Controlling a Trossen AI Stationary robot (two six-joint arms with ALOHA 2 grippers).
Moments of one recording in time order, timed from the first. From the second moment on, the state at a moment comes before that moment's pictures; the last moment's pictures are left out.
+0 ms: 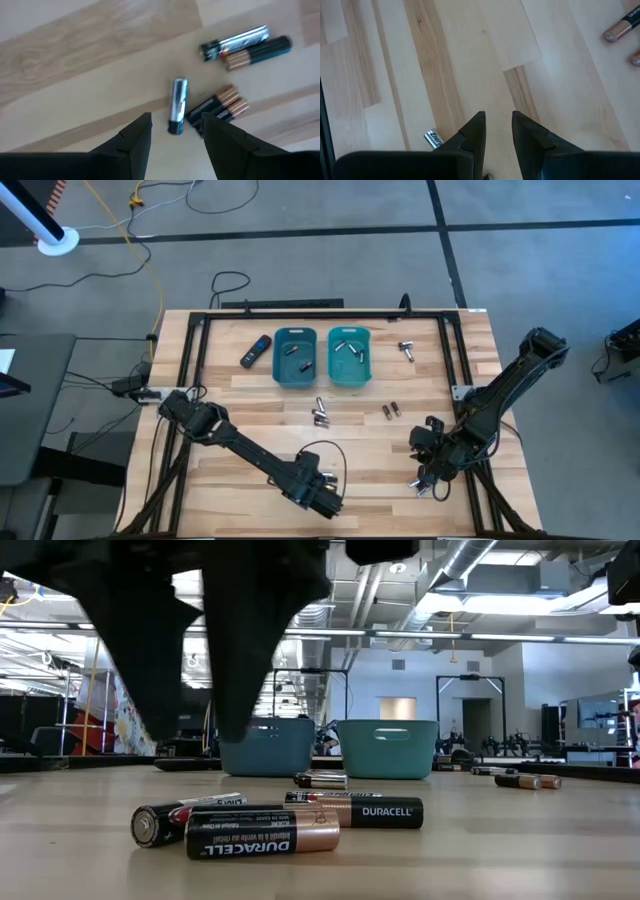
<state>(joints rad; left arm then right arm) -0.53 2.33 2.08 -1.27 -0.09 -1.74 0.83 1.20 0.67 -0.65 0.32 1.13</state>
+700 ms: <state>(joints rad) -0.49 2.38 2.05 -1.28 -0.05 -1.66 0.84 1.20 0.67 -0.65 0.32 1.12</state>
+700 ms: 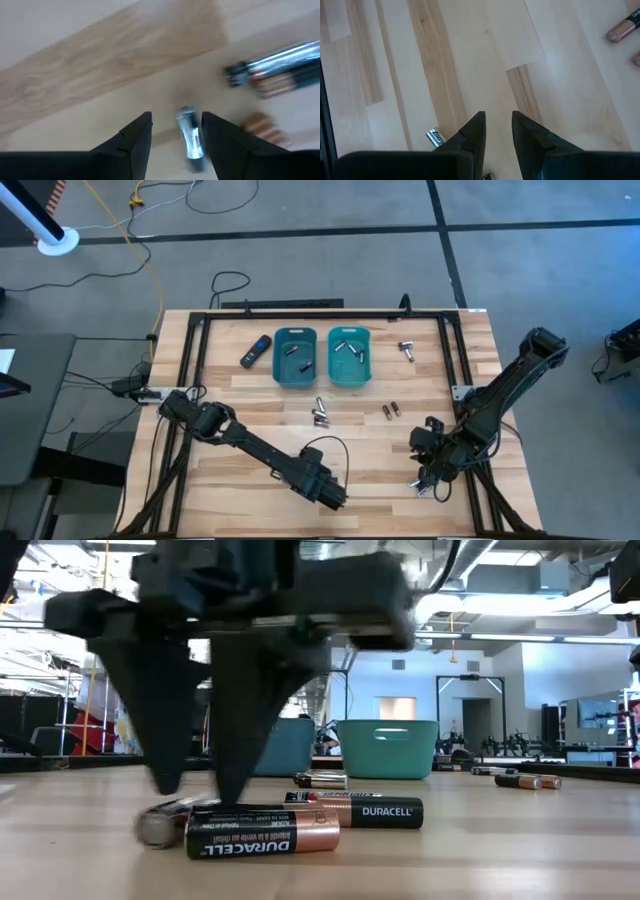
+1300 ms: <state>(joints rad) -0.49 2.37 1.96 -1.19 0.02 -1.79 0.84 1.20 0.67 -0.65 0.32 1.09</state>
